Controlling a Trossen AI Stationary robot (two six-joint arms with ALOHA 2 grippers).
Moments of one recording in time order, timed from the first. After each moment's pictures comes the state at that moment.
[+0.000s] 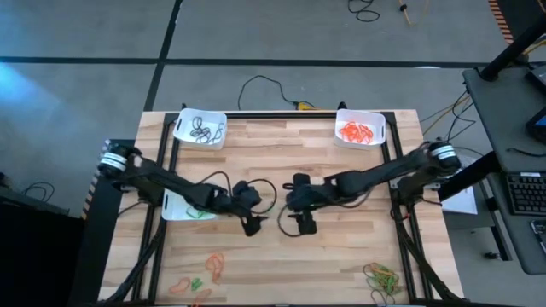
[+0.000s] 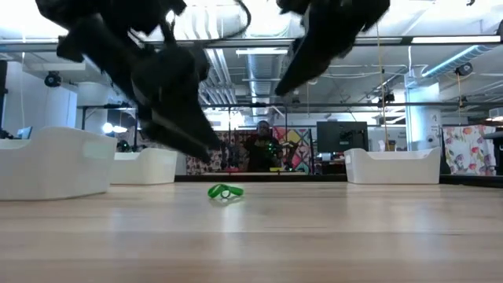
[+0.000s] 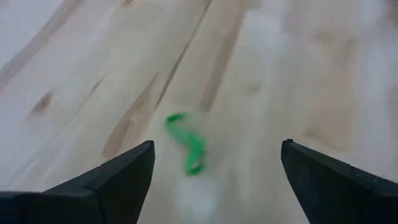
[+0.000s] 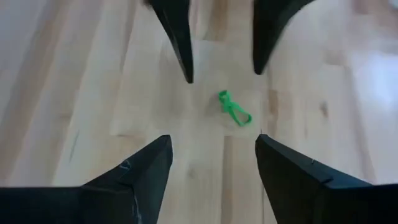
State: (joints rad) left arm -0.25 1.62 0.75 0.09 -0.31 -0.54; right arm 0.20 1.65 1.17 -0.37 0.10 0.06
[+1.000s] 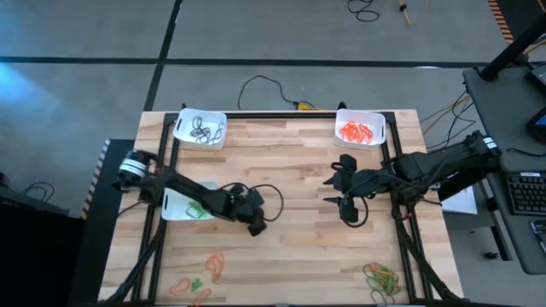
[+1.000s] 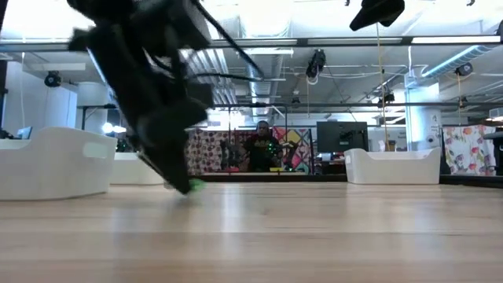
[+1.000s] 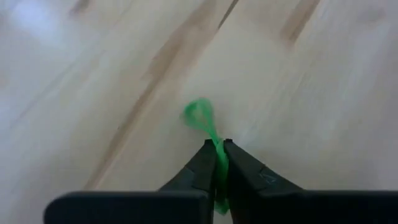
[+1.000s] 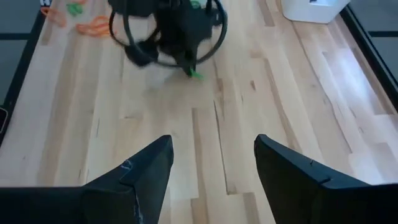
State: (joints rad) left arm -0.27 1.80 0.95 -0.34 -0.37 -0.78; right arm 0.29 1.15 1.09 -0.70 0.27 0.24
